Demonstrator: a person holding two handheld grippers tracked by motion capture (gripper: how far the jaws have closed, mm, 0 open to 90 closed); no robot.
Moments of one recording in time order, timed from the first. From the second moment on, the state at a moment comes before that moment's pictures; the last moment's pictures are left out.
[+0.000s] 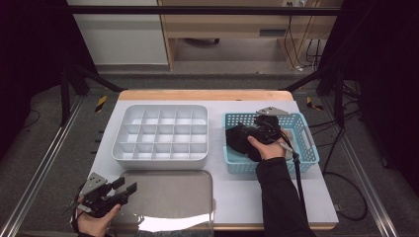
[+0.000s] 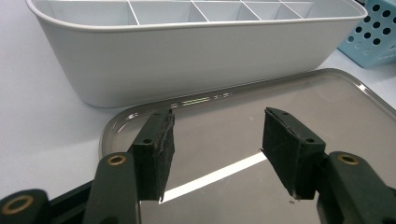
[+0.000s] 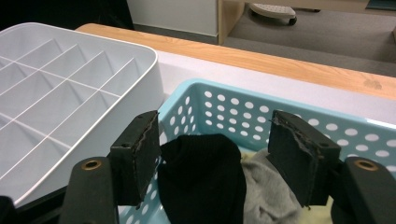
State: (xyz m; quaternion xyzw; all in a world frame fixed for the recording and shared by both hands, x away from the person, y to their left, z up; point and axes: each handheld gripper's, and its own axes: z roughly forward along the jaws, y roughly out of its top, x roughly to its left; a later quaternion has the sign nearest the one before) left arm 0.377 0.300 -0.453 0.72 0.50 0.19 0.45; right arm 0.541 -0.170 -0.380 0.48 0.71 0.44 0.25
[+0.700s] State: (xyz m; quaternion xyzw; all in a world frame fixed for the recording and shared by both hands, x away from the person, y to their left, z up) left arm 0.378 0.301 -0.454 0.72 0.50 0.19 0.45; right arm 0.571 -0.152 -0.415 0.51 0.73 0.41 0.22
